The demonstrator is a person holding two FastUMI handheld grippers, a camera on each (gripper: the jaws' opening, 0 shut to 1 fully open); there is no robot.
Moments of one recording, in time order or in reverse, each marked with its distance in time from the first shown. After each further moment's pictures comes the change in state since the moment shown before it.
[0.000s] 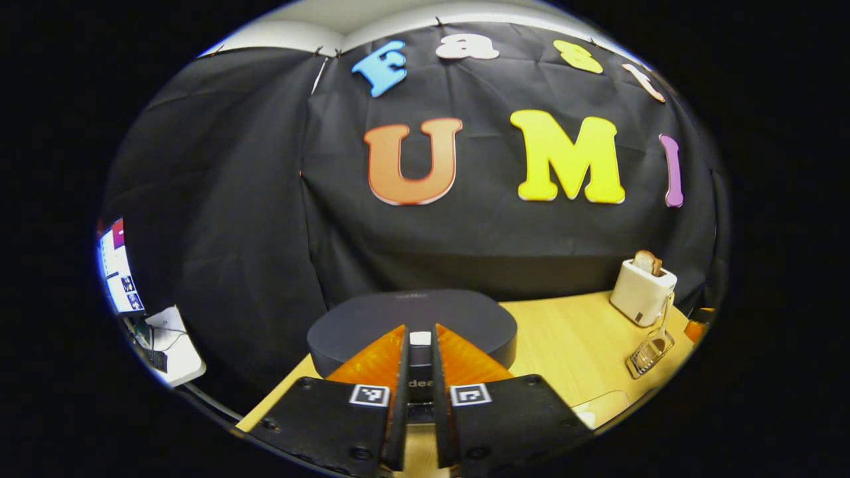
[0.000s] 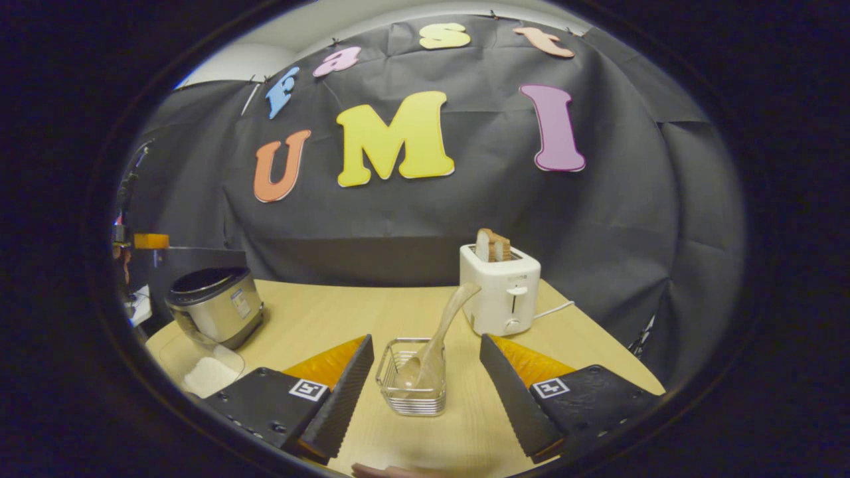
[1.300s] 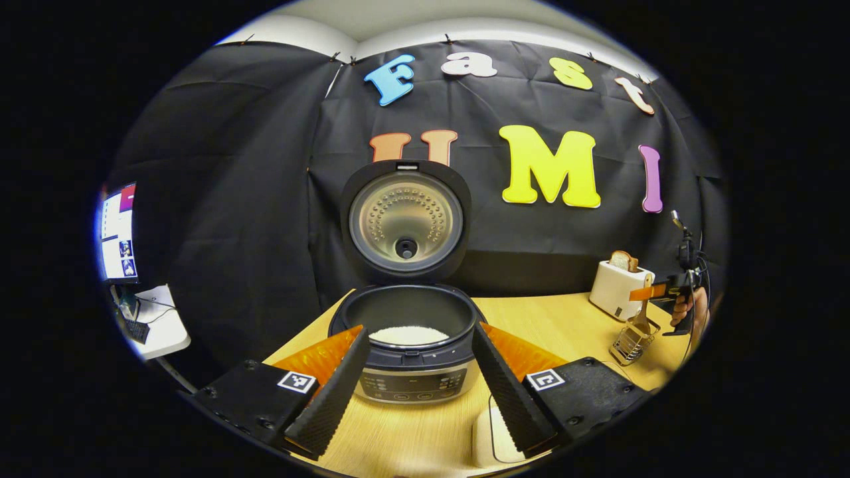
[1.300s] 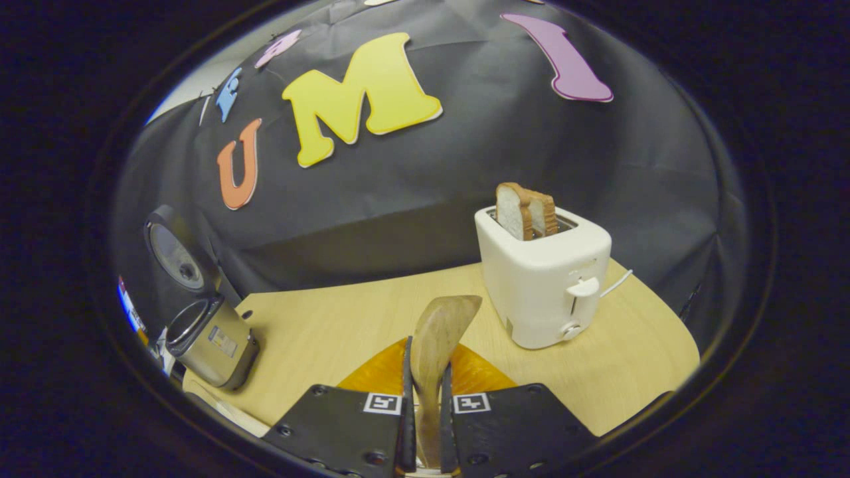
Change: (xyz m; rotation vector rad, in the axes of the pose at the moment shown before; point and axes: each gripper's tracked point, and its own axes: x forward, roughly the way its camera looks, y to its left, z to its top) left arm -0.061 0.001 -0.083 -0.063 -0.022 -0.033; right arm 0.124 0.007 0.016 0.159 0.175 0.082
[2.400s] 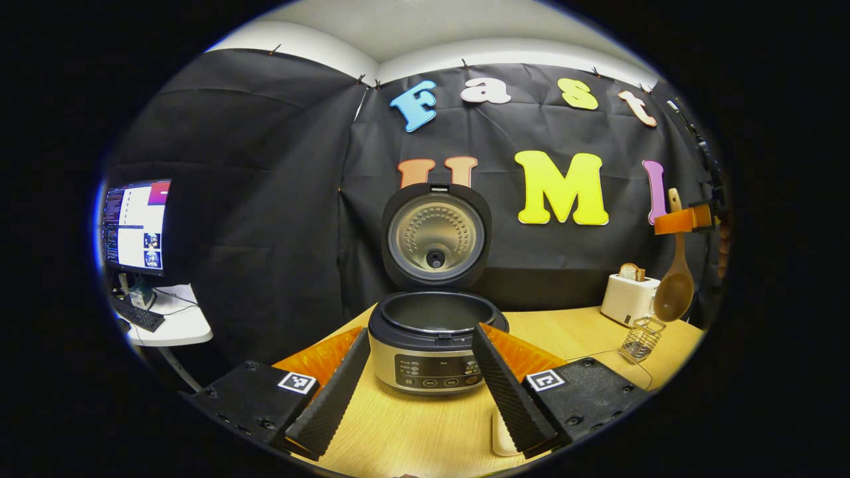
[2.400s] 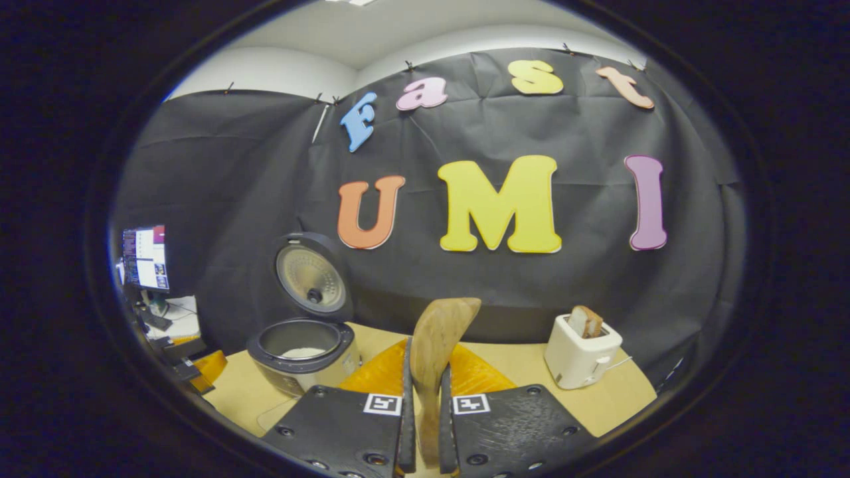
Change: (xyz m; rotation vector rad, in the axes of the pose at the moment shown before) left arm -0.053 0.021 -0.009 -0.020 -0.134 0.062; right arm -0.193 0.224 0.031 -0.284 -0.278 0.189
